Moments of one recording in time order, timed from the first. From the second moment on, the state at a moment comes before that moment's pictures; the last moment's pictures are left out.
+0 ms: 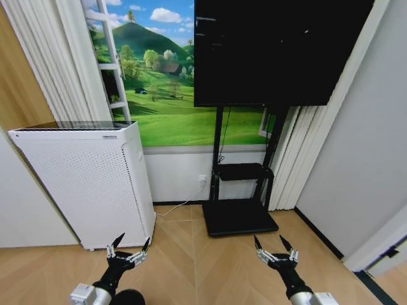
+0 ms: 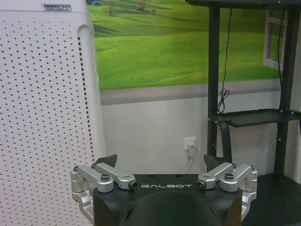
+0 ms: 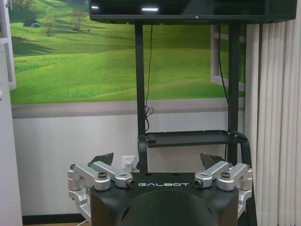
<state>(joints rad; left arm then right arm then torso) 1.91 -1.13 -0.68 -2.36 -0.37 0.09 -0.04 -1.89 1.38 0.70 2.27 0.29 0.06 -0.03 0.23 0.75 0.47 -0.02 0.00</state>
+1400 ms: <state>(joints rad) 1.91 -1.13 -0.68 -2.36 -0.37 0.09 -0.04 -1.89 1.38 0.70 2.27 0.29 0.06 -0.03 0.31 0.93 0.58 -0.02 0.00</state>
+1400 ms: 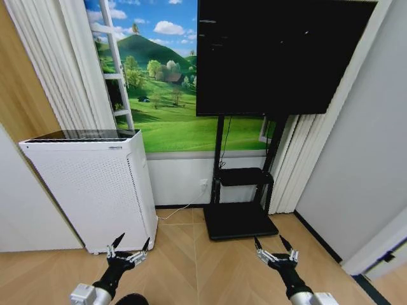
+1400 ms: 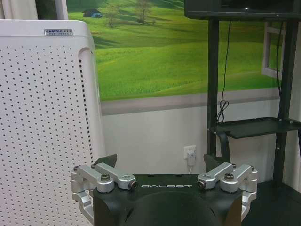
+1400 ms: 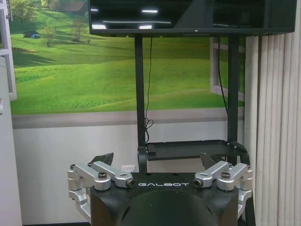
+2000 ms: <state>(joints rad) 1.91 -1.13 -0.68 -2.36 -0.37 0.09 -0.04 -1.89 1.38 0.70 2.27 0.29 0.06 -0.03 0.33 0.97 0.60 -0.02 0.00</state>
